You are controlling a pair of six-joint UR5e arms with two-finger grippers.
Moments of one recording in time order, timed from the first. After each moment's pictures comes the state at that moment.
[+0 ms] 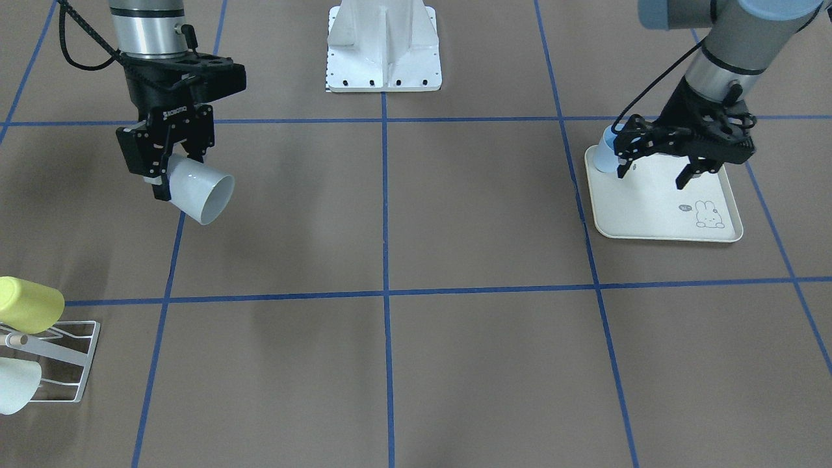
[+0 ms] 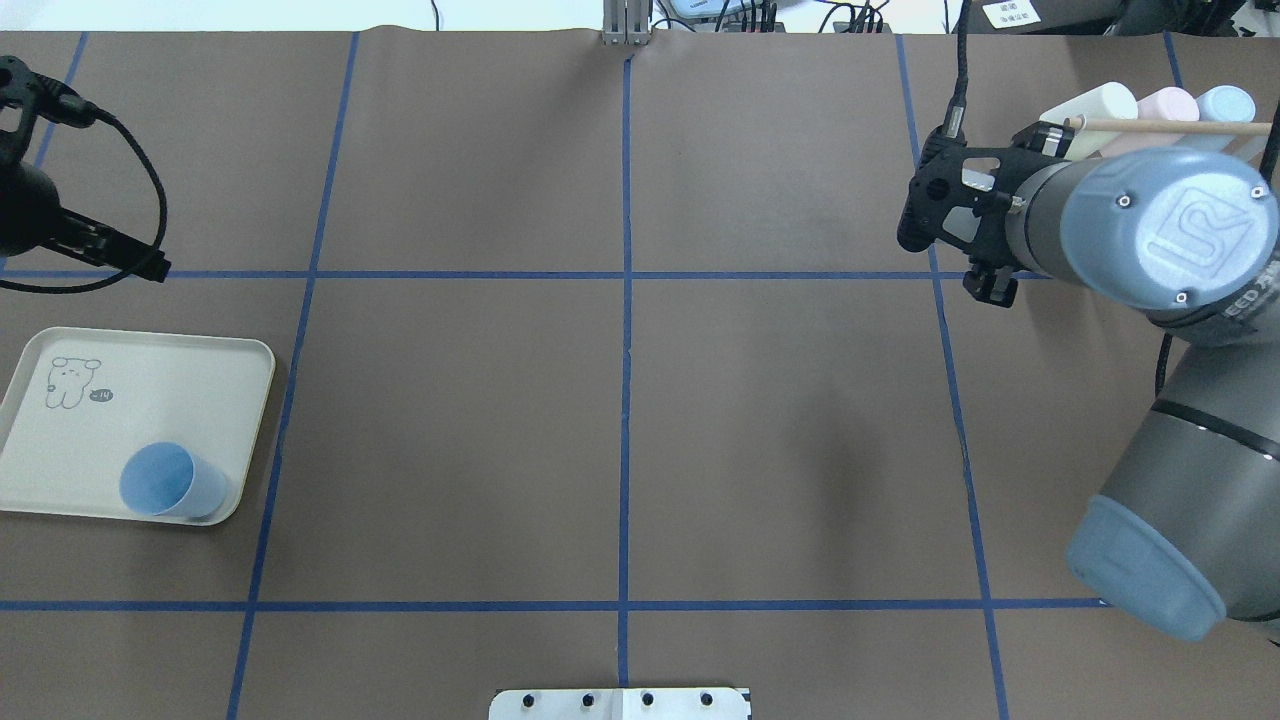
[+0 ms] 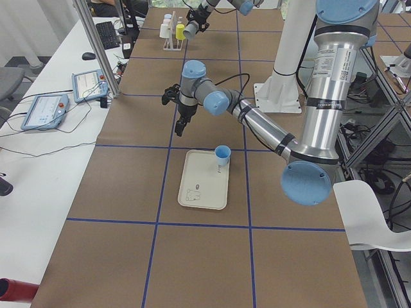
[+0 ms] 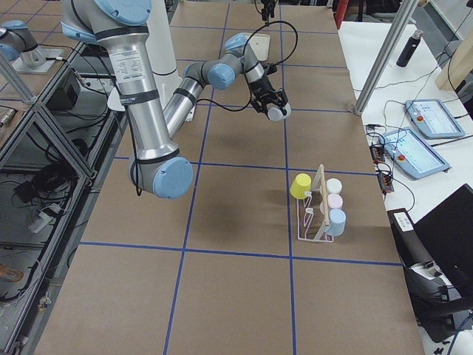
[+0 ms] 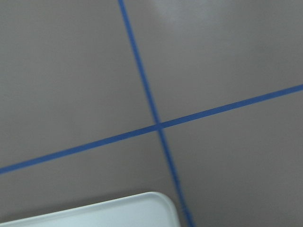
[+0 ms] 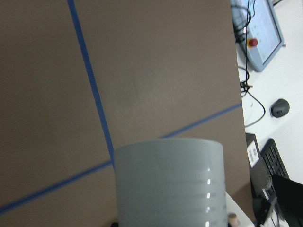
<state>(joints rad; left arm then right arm) -1.05 -1.67 -2.06 -1.65 -2.07 -0.42 0.74 -1.27 2.20 -1.83 1.42 -0.32</state>
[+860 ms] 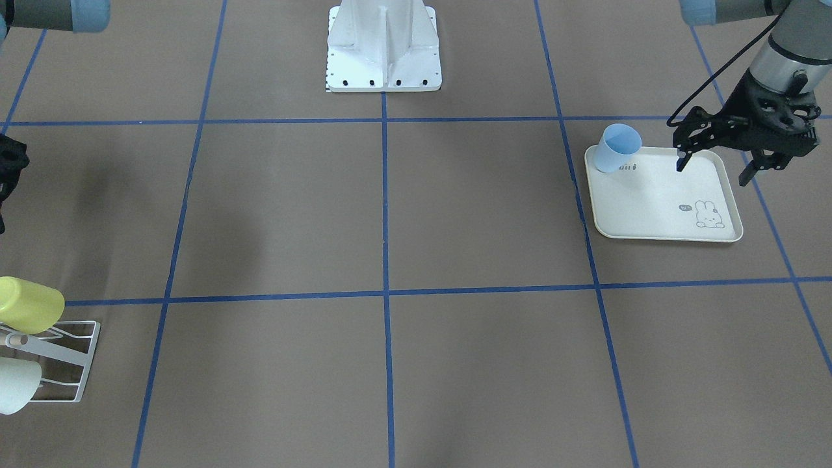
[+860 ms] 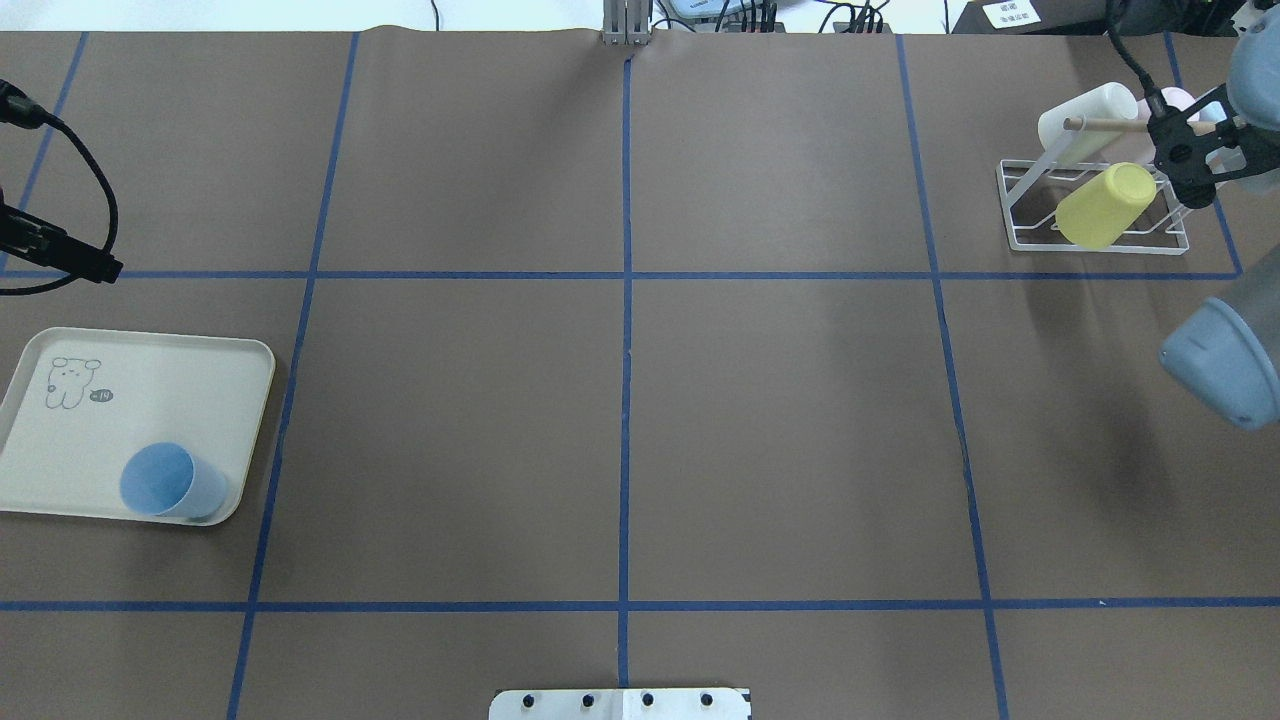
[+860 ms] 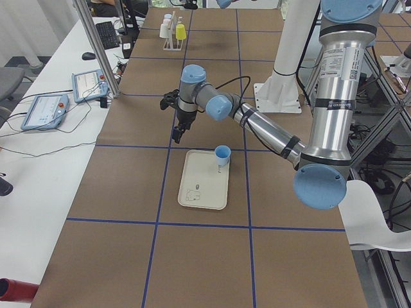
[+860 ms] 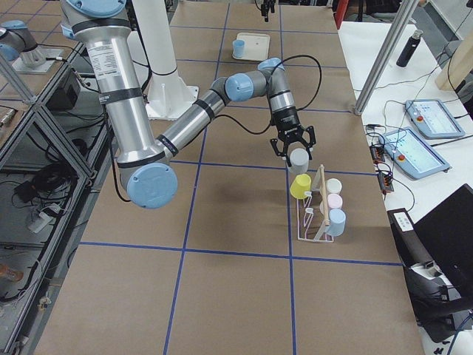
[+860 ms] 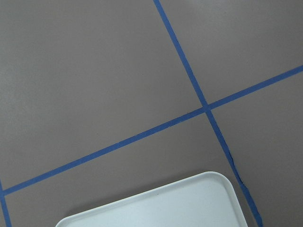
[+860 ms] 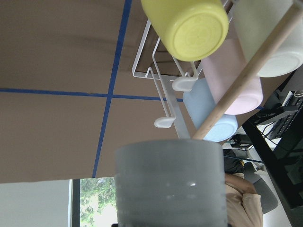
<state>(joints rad) -1.07 -1.64 -2.06 -1.64 -2.08 -0.37 1.04 -1.35 1.97 -1.93 1.32 -1.13</state>
